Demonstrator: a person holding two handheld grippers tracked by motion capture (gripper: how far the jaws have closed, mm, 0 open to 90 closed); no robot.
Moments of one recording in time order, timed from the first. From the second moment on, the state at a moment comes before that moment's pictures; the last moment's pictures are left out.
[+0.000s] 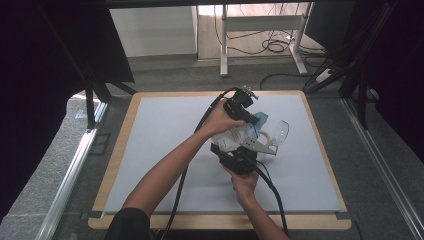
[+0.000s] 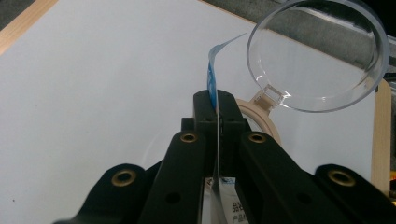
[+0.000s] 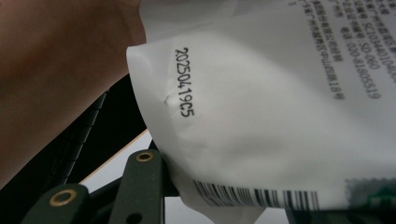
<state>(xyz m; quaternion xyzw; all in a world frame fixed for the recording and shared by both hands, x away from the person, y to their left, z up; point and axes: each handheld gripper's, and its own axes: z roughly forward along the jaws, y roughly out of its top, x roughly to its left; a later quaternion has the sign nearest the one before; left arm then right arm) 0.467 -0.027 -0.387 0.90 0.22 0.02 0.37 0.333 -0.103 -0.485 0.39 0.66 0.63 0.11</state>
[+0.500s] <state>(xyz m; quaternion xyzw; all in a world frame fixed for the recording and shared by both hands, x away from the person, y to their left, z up) 0.467 -0.028 -0.387 0.90 0.22 0.02 0.37 0.333 -0.104 -0.485 0.39 0.66 0.63 0.11</state>
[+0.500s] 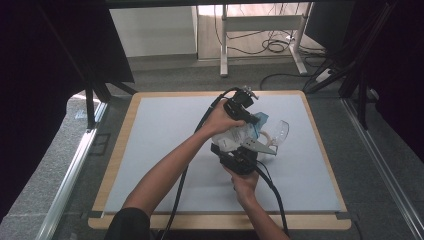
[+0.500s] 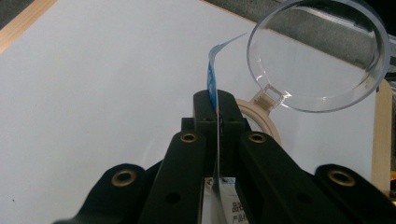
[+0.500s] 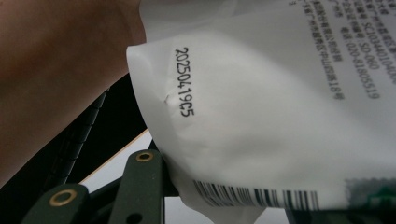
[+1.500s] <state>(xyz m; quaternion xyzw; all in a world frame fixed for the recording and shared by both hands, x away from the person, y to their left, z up) 0.468 -0.030 -0.384 0.90 0.22 0.01 0.37 0.332 -0.106 -0.480 0.39 0.66 0.63 0.11</state>
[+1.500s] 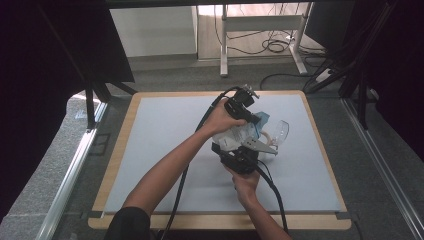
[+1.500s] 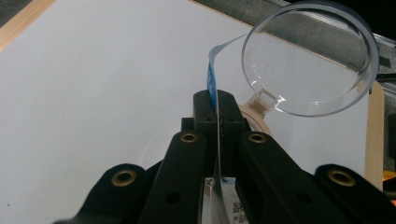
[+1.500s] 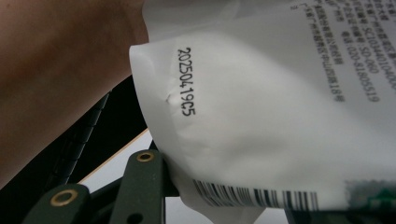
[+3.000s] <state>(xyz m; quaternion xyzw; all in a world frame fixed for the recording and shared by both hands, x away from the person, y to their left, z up) 0.468 -0.035 -0.386 0.90 0.22 0.01 0.37 0.334 -0.107 -0.477 0.39 0.66 0.63 0.12</state>
